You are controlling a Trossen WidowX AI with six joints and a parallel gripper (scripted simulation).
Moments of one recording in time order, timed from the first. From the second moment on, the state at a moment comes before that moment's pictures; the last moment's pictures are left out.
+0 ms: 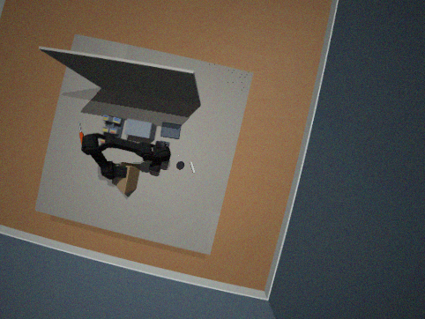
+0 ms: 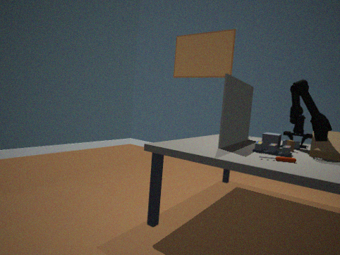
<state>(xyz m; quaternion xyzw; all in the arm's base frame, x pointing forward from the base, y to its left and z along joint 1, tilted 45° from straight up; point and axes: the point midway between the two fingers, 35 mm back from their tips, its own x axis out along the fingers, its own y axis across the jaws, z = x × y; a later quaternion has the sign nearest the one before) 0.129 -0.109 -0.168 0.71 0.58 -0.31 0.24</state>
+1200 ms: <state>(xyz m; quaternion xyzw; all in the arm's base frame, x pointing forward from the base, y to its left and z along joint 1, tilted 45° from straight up) 0.120 -0.158 -0.118 0.71 0.58 -0.32 0.24</state>
